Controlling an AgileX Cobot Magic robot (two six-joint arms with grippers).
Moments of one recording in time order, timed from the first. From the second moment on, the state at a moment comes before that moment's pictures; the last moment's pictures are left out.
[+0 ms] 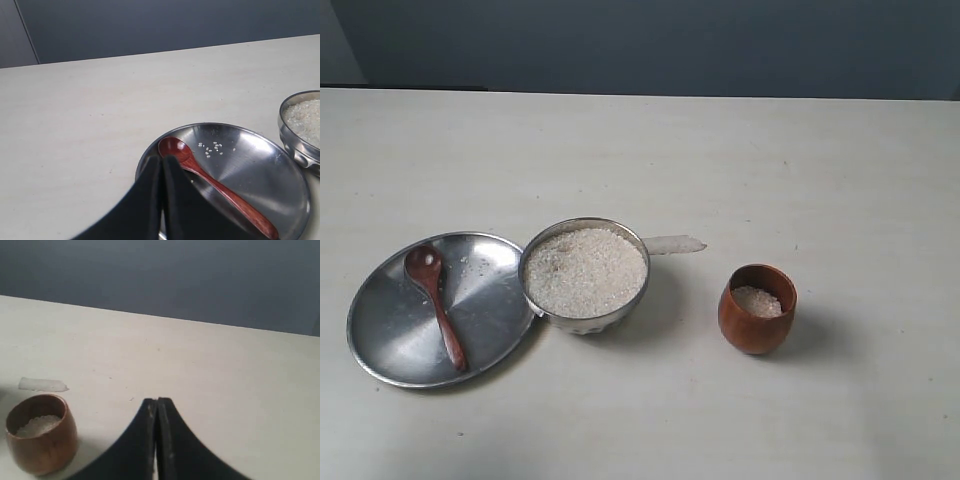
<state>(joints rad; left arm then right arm) 0.01 0.00 0.00 0.00 0.34 0.03 0.16 0.00 -0.13 -0.05 0.45 0.01</state>
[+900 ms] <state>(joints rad) 0.01 0.00 0.00 0.00 0.34 0.03 0.02 0.00 -0.08 -0.04 0.43 0.01</state>
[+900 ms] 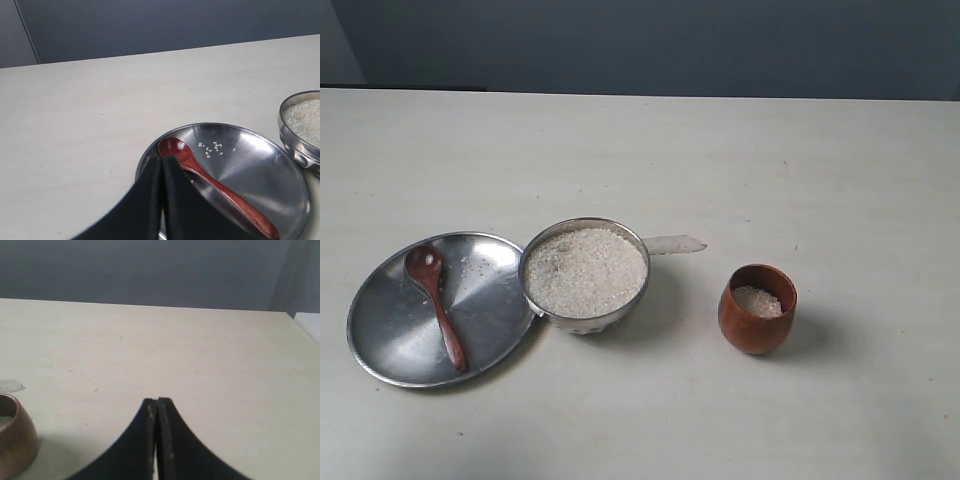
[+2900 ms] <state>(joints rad) 0.01 0.00 0.00 0.00 0.34 0.03 0.02 0.00 -0.01 -0.06 0.38 0.01</state>
